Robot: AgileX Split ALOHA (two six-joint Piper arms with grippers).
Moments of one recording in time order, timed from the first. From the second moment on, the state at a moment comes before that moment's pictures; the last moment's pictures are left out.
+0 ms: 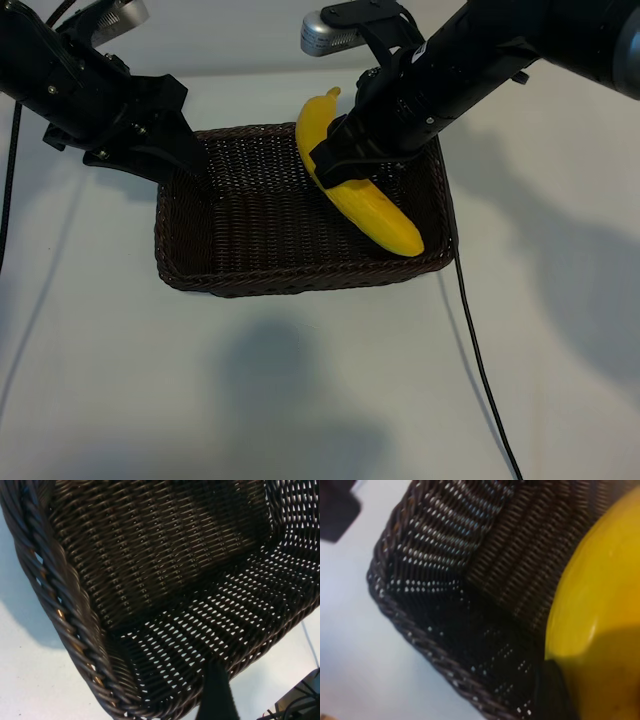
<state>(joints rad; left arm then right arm) -0.09 1.75 -1.39 -0.60 1.16 0.29 0.53 1.88 -1.49 0.56 0.85 -0.41</state>
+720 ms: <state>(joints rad) -0.09 1.75 -1.39 -0.60 1.17 0.29 0.53 1.88 -1.71 0.45 1.03 -0.31</state>
